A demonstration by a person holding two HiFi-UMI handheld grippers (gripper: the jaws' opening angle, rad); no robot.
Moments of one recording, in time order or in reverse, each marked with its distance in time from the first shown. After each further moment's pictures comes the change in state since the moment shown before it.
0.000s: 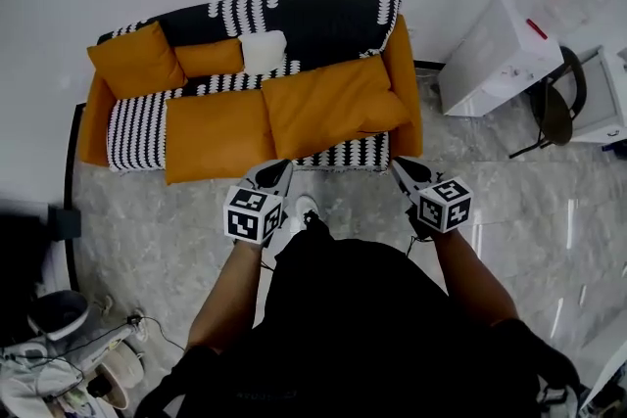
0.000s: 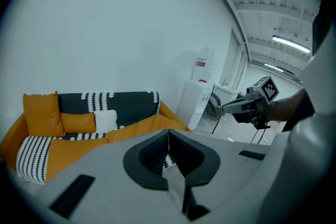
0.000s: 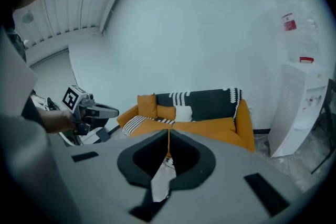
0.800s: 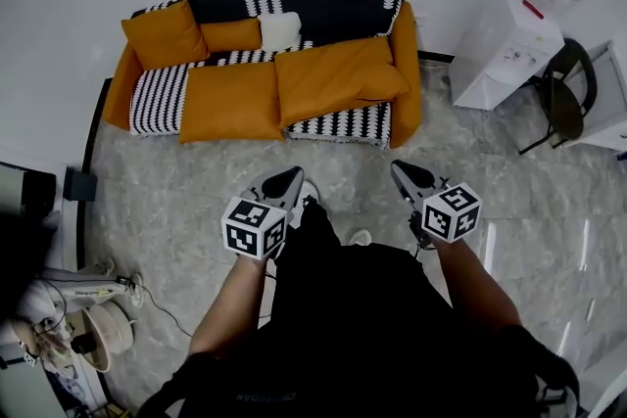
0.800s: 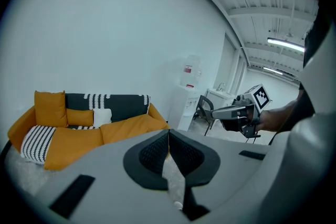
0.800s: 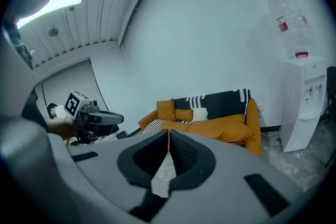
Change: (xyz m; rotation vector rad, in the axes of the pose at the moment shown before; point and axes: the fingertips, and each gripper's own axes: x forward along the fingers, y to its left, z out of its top) left arm -0.100 -0.173 -0.048 -0.008 -0.069 0.033; right arm -0.142 0.063 -0.063 -0.004 -0.094 0.175
